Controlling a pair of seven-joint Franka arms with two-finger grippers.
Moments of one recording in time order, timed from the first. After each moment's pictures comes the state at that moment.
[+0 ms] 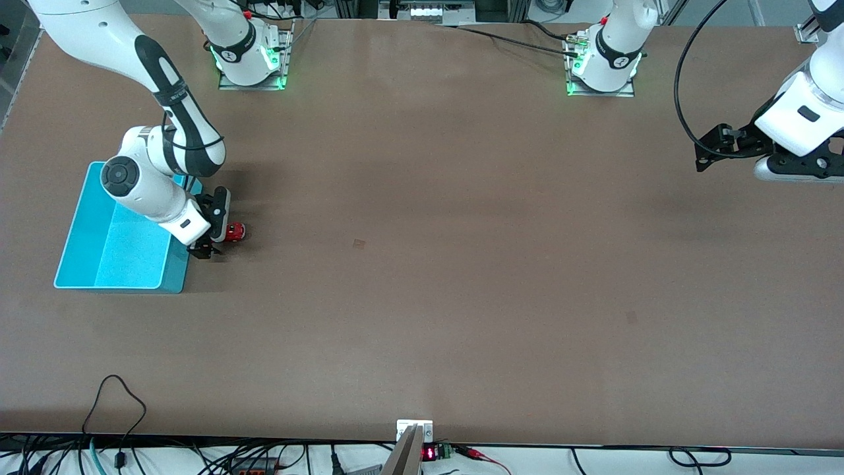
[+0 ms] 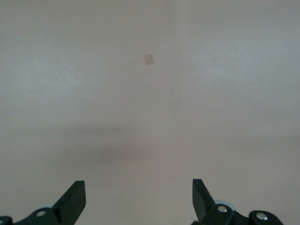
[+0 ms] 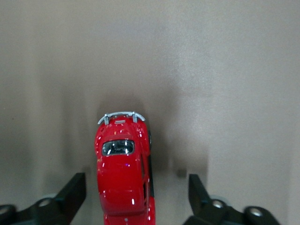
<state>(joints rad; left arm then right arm) -0.05 -0.04 -0.02 -1.68 0.05 1.63 -0.03 -0.03 0.39 0.04 -2.24 -0.02 2.63 -1.57</state>
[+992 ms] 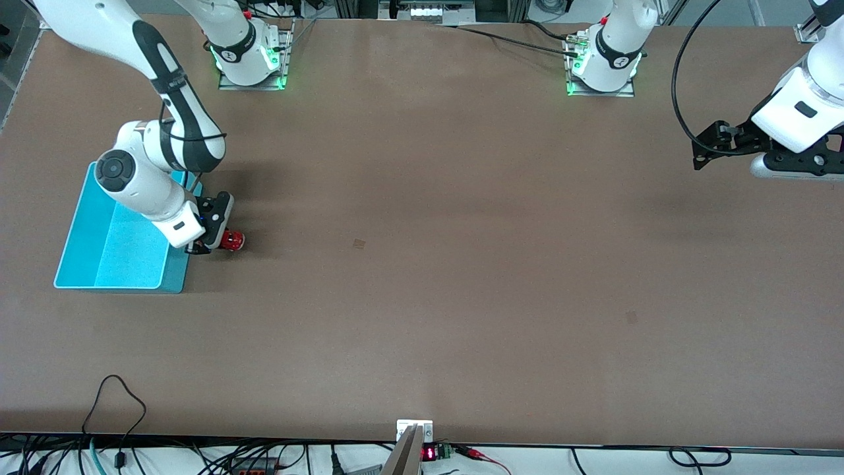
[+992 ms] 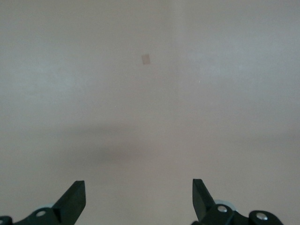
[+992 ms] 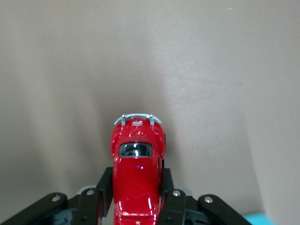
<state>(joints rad) -0.06 -0.03 -0.02 -1.66 0.05 1.59 -0.03 -0.01 0.28 0.06 -2.19 -0.01 2.47 -1.22</state>
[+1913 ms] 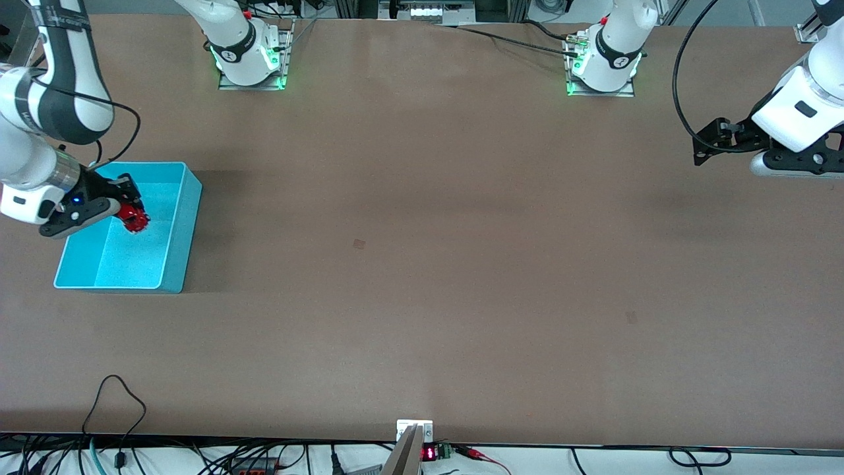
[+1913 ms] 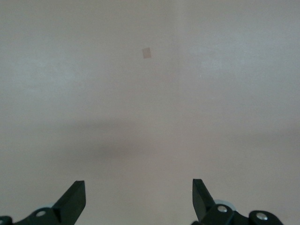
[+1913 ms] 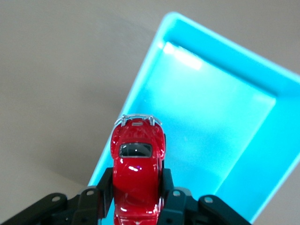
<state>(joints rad) -0.06 -0.03 -0.02 -1.65 0.05 1.58 -0.03 -0.05 0.11 -0.17 -2.08 0.00 2.10 -0.63</state>
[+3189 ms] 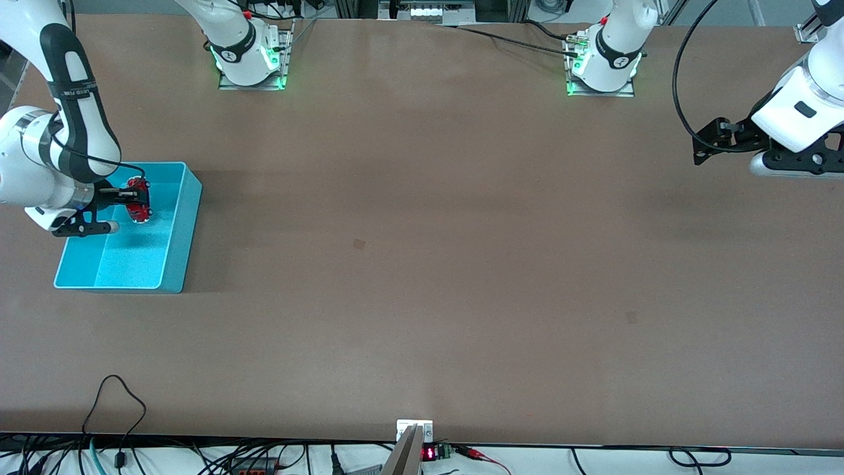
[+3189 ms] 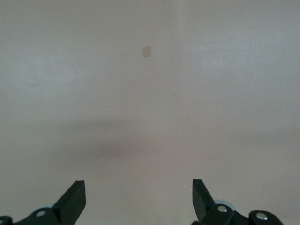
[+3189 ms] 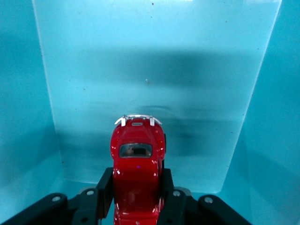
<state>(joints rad) -0.06 -0.03 -0.02 -1.65 0.05 1.57 -0.03 -0.06 0.35 -0.29 -2.10 0.00 2.17 -0.41</state>
